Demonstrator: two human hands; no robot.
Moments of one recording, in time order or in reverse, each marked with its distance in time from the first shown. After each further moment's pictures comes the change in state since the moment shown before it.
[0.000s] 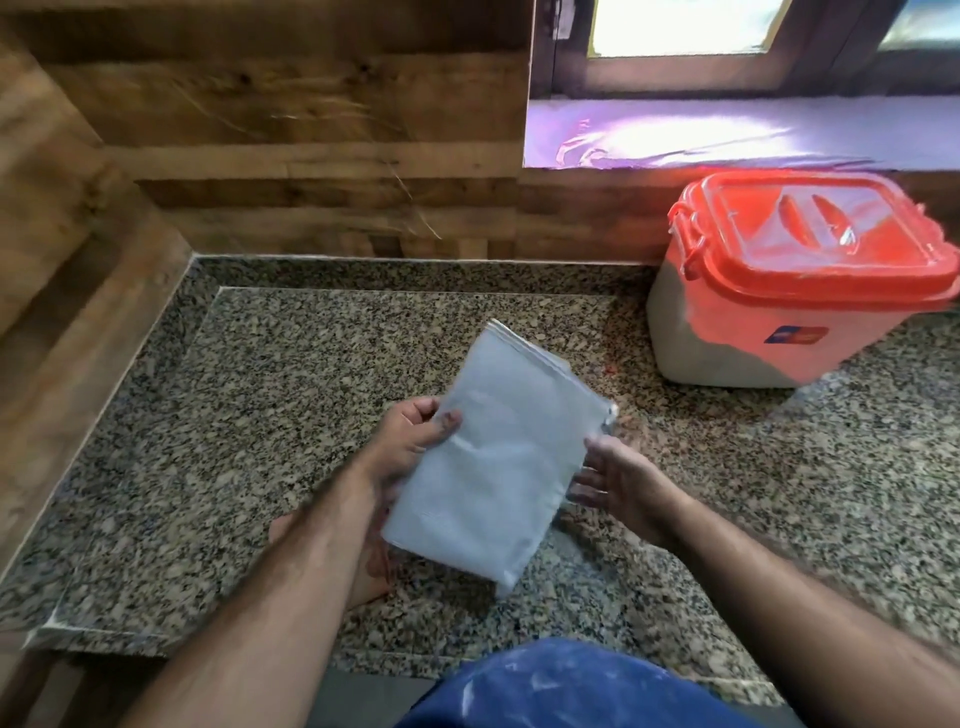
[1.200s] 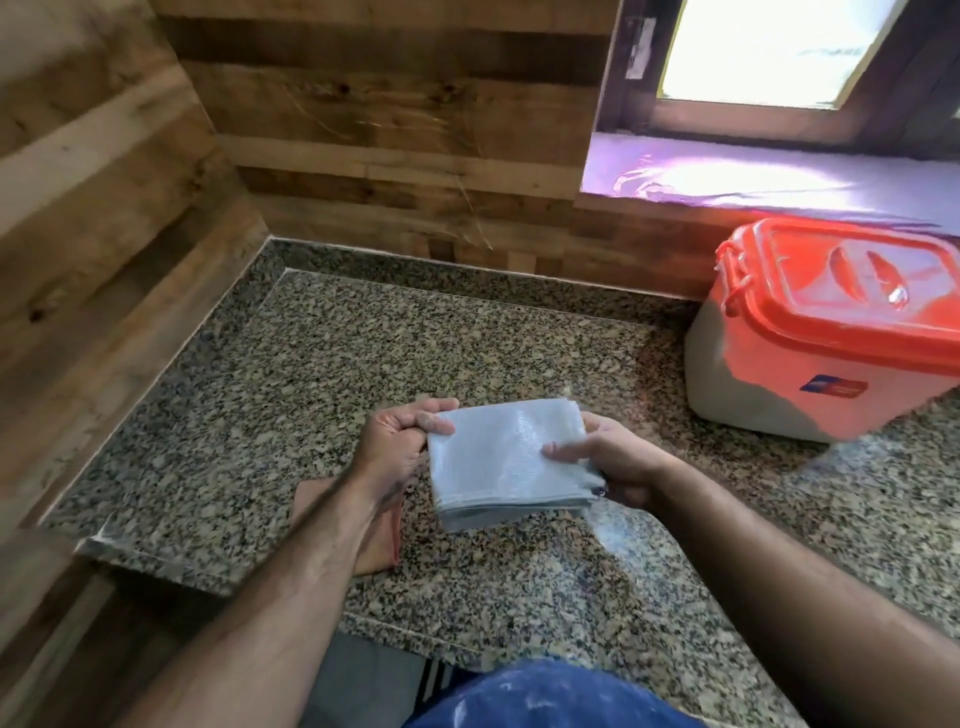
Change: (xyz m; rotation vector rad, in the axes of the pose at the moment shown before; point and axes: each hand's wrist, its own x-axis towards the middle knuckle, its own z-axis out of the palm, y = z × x) left_hand -0.053 -0.005 0.001 0.066 0.397 0.274; right_hand 0.020 -0.063 0.045 -0.201 -0.280 0.130
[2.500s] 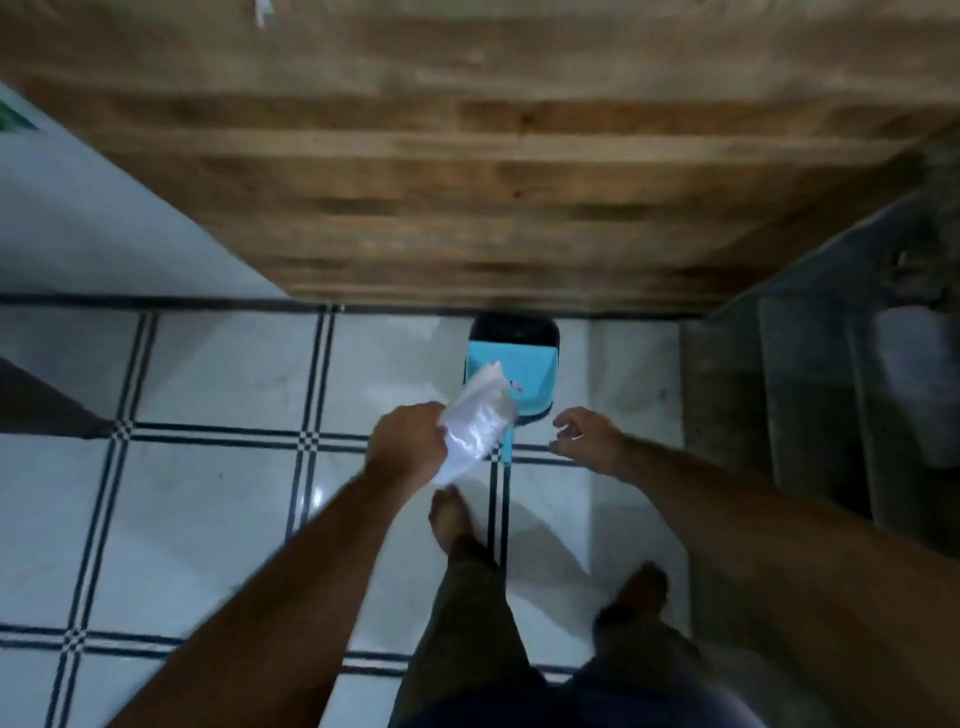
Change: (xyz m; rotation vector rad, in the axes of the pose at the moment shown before) left_hand -0.690 -0.382 -0.222 0.707 0.872 -0.917; right_hand -0.035 0.571 0.441 -1.600 -0.816 0.288
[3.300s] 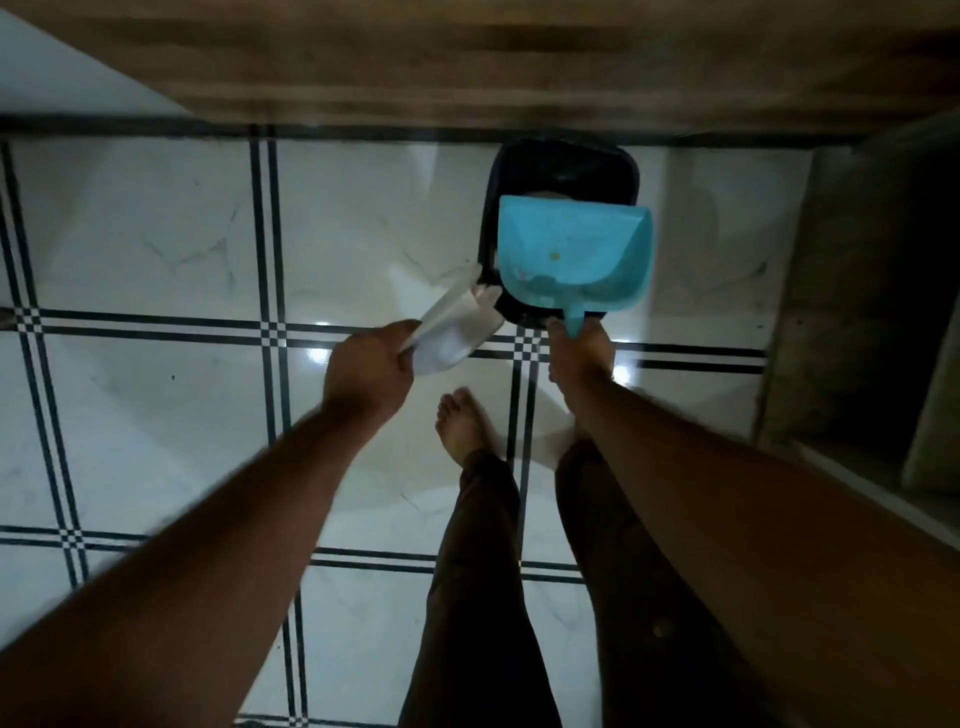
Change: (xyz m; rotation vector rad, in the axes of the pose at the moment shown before) left_hand 0.162 -0.111 0.166 -0.113 -0.041 -0.032; right_hand 0.252 0.051 0.161 0.411 0.380 0.410
